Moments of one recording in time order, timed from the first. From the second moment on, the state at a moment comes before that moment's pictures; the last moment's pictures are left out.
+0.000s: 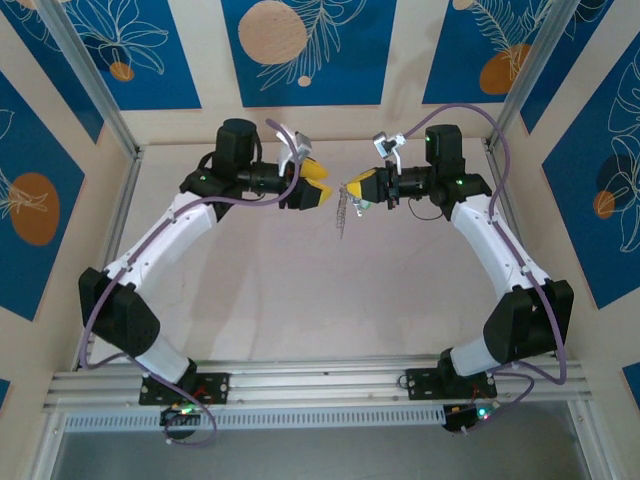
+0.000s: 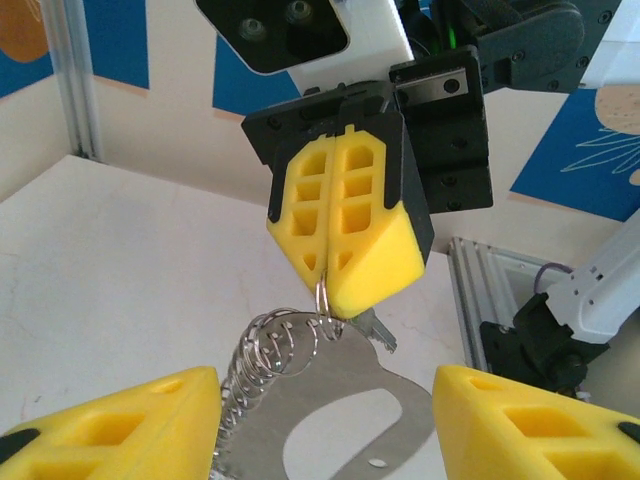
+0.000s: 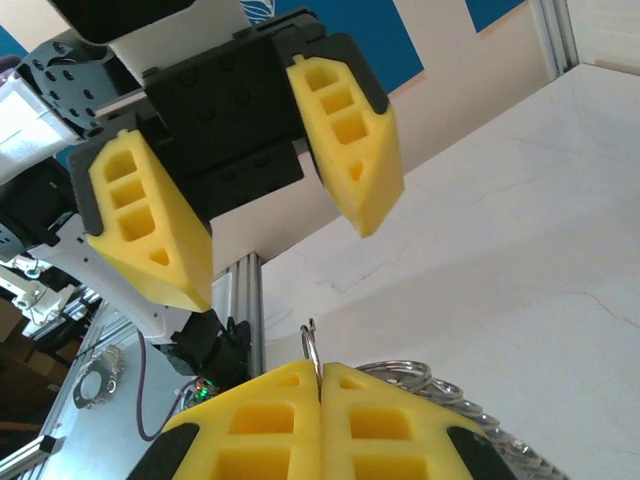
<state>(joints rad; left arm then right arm) -0.49 1.59 1.54 -0.35 0.97 0.12 0.21 1.46 1.36 -0.44 -1.24 0.02</state>
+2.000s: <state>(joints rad) -0.48 1.68 1.57 -0.30 1.14 0.05 0.27 1.50 1.40 -0.45 -1.24 0.01</state>
